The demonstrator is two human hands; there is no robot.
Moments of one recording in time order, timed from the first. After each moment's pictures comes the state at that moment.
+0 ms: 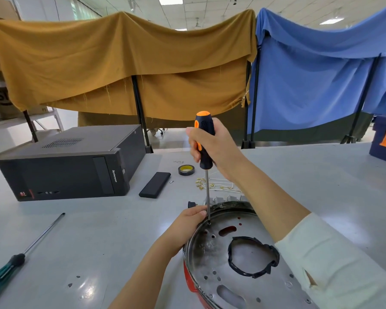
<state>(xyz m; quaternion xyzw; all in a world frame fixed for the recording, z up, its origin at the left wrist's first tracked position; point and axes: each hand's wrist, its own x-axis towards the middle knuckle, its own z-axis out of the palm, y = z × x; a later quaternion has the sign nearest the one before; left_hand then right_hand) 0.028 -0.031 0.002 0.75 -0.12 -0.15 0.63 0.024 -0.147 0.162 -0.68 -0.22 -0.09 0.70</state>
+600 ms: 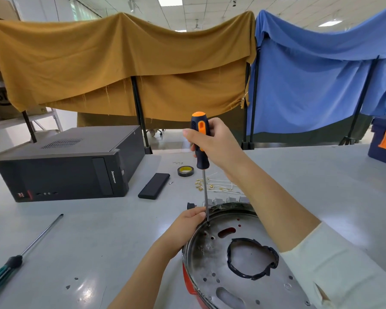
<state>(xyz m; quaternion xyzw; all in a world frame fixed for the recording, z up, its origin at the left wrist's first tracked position) 0.032 -0.031 -0.002 0.76 -0.13 -0.15 0.62 0.025 -0.147 0.164 -0.74 -0.16 -0.14 0.64</state>
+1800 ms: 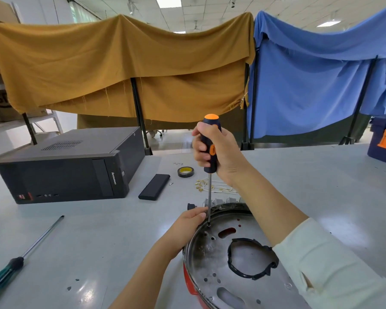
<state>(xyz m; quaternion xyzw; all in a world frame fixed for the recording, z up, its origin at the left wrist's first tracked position) 0.028 -0.031 0.002 0.76 -0.11 -0.14 0.62 0.026 -0.154 0.154 -0.55 -0.26 -0.02 0.80</state>
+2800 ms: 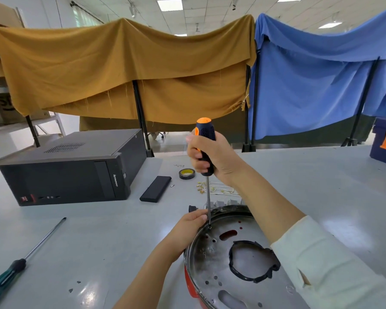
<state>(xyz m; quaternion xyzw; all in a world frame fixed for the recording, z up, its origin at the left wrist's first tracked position) 0.029 -0.032 0.001 0.76 -0.11 -0.14 0.62 0.024 -0.150 0.159 -0.62 -0.26 0.00 0.74</state>
